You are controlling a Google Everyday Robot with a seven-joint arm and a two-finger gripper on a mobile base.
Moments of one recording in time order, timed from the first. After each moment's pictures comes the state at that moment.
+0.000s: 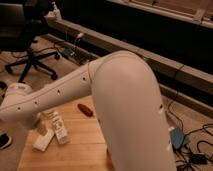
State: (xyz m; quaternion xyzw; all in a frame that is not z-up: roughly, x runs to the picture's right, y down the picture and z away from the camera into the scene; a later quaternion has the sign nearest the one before) arm -0.335 0.183 0.692 -0.20 -0.21 -0.46 0.84
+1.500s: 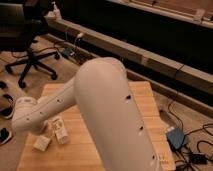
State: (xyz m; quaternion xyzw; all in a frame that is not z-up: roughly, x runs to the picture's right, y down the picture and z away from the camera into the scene) arm -0.330 0.232 0.764 -0.21 -0.20 -0.49 0.82
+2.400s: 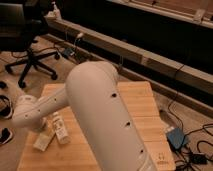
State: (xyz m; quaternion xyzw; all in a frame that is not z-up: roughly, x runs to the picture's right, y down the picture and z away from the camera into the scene) arm -0.346 0.235 0.793 -0.22 -0.20 -0.51 0.81
